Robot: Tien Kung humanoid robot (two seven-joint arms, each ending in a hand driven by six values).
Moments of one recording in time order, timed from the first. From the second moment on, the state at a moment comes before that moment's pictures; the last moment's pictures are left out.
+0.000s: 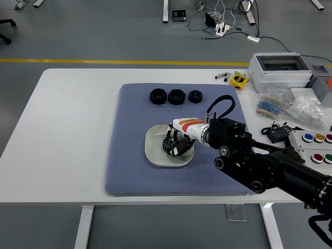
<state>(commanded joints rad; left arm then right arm) -0.16 0.05 -1.08 -0.18 0.58 0.23 0.10 0.98 0.00 0.35 0.83 -1.60 0.06 -0.23</state>
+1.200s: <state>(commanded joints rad) -0.16 0.05 -1.08 -0.18 0.57 0.23 0.10 1.00 -0.01 0.39 0.88 -1.62 0.14 -0.22</state>
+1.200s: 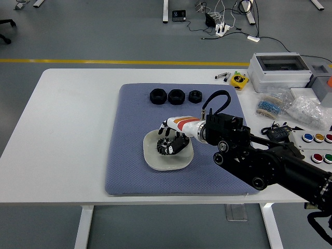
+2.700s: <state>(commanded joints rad) -0.16 0.05 -1.11 -0.18 0.61 0.23 0.10 0.89 -0.25 0.73 1.05 -1.28 0.05 -0.19</state>
